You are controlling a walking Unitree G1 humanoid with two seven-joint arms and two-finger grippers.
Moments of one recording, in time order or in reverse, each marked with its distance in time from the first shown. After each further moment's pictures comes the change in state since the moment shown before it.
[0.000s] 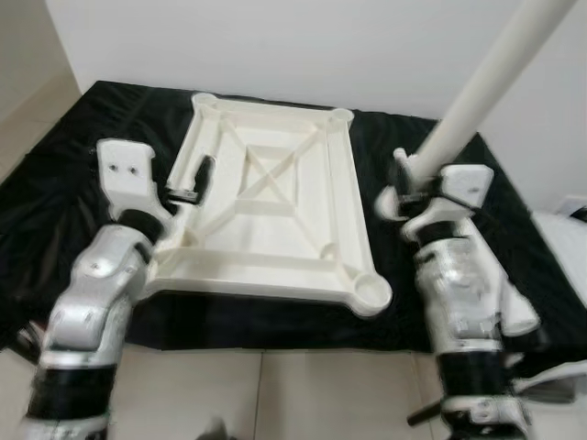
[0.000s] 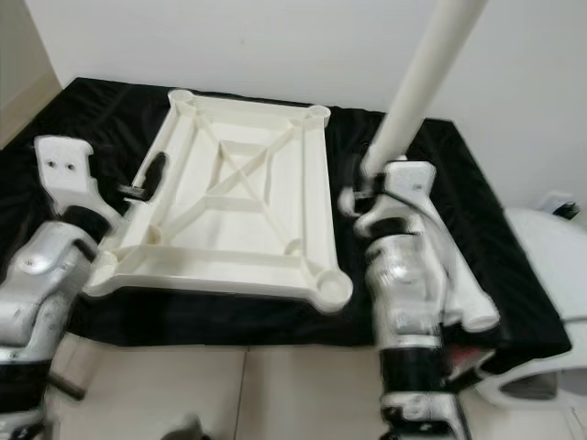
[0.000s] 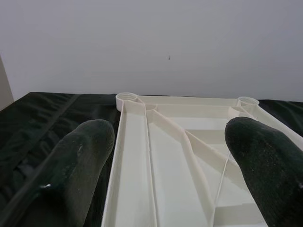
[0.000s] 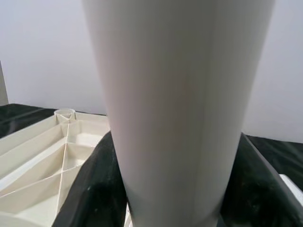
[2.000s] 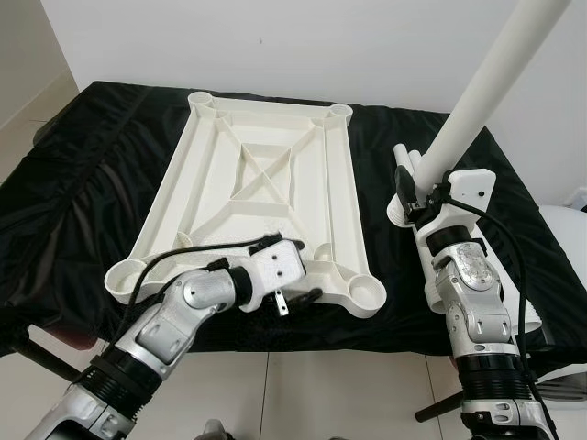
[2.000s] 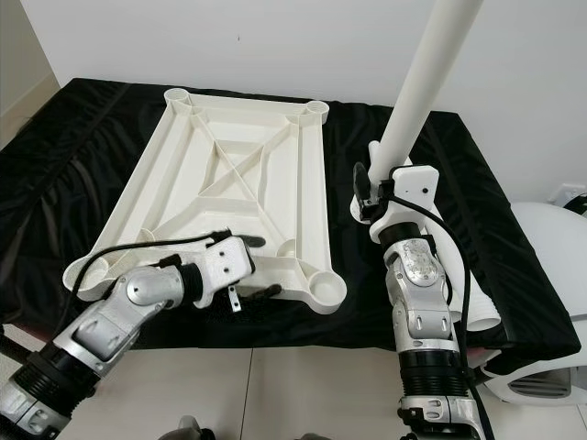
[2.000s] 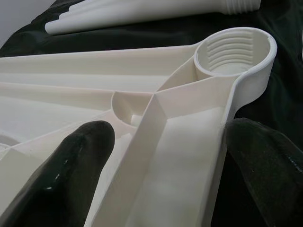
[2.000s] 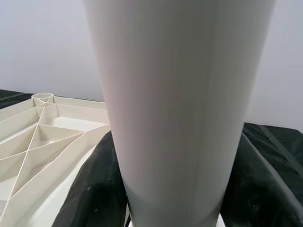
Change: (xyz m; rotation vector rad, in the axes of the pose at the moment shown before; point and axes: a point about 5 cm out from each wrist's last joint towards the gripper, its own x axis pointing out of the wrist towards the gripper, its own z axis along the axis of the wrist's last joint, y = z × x) left arm -0.019 -0.120 -0.083 0.458 0.197 -1.033; right arm -0.009 -0.030 -0.002 -0.057 0.046 -0.010
